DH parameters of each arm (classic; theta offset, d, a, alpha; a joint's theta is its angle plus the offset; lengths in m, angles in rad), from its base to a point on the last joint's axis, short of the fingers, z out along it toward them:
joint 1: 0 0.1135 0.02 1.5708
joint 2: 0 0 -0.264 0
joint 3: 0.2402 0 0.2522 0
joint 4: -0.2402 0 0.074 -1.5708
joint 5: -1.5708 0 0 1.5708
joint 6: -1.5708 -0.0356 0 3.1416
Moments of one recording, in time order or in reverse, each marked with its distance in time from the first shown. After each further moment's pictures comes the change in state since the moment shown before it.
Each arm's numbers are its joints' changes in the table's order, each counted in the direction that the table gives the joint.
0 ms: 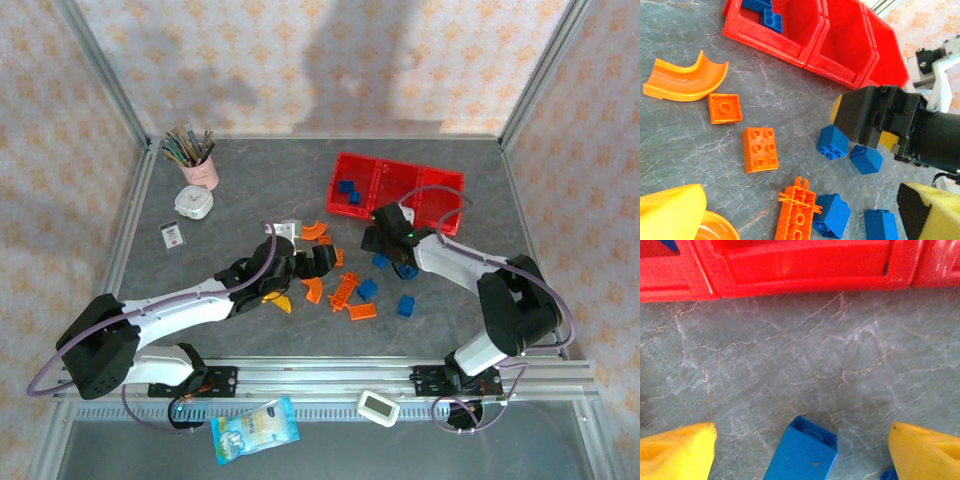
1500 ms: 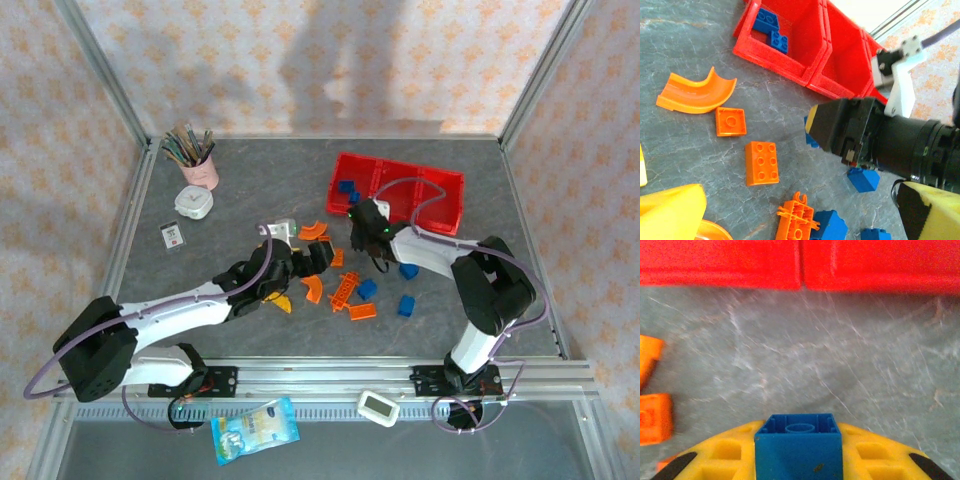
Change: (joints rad) left arm 0.001 0.026 -0.034 0.056 0.071 0.035; right arm 0.088 -0.164 0.153 0.052 -0.028 0.029
